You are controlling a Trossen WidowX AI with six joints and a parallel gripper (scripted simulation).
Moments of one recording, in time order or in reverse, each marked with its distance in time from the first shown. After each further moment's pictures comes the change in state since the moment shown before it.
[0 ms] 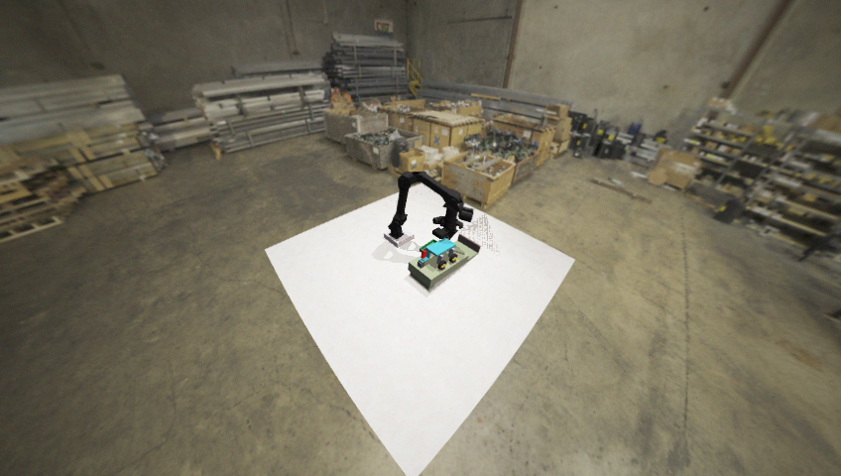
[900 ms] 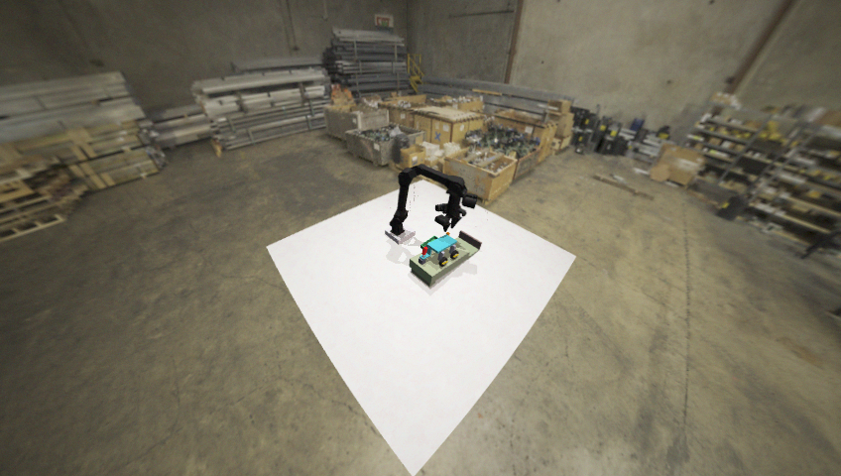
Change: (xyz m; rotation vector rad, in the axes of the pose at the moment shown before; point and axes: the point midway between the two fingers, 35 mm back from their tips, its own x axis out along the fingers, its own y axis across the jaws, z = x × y) arm -0.053 -0.001 0.002 -0.007 -0.003 0.005
